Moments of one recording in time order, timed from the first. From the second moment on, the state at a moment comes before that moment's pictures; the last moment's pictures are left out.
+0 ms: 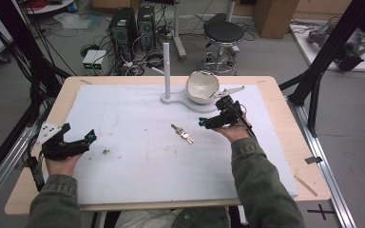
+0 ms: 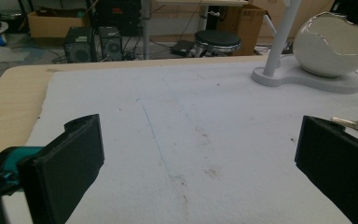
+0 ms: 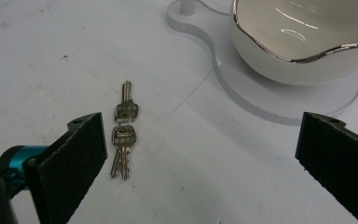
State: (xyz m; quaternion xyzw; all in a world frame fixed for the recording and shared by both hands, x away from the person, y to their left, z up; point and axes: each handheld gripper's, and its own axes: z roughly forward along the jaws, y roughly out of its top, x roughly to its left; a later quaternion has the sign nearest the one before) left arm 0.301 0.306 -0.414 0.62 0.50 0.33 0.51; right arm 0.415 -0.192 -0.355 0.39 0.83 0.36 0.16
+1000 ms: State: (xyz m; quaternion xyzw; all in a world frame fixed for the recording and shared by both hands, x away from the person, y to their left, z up) left arm 0.302 0.306 -0.415 0.62 0.50 0.32 0.52; right arm 0.450 -0.132 -0.339 0.35 0.87 0.32 0.13
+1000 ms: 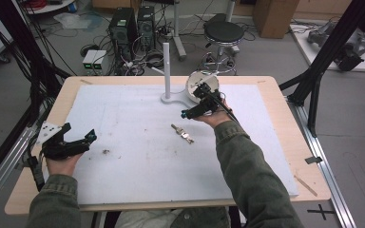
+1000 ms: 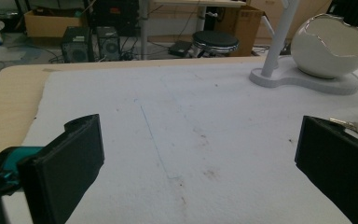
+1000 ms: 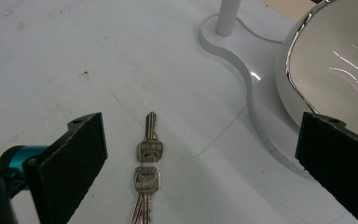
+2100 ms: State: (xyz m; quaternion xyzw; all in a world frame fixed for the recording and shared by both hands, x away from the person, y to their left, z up) left arm 0.306 0.307 -0.416 0.62 0.49 0.32 0.52; right arm 0.482 -0.083 -0.374 0.33 0.90 0.26 0.07
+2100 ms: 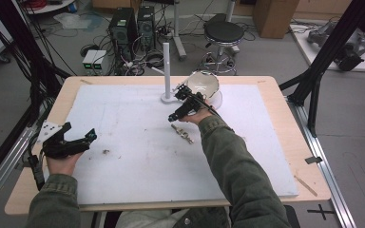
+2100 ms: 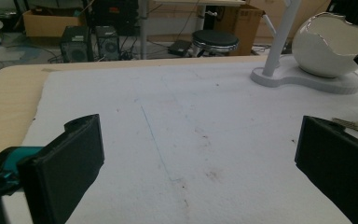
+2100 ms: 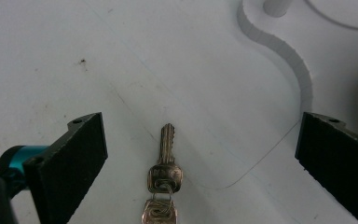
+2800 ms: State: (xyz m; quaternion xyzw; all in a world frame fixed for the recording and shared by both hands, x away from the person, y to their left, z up) left arm 0.308 0.307 -0.417 0.62 0.49 0.32 0.52; right arm 0.484 -0.063 -0.406 0.30 0.94 0.18 0.02
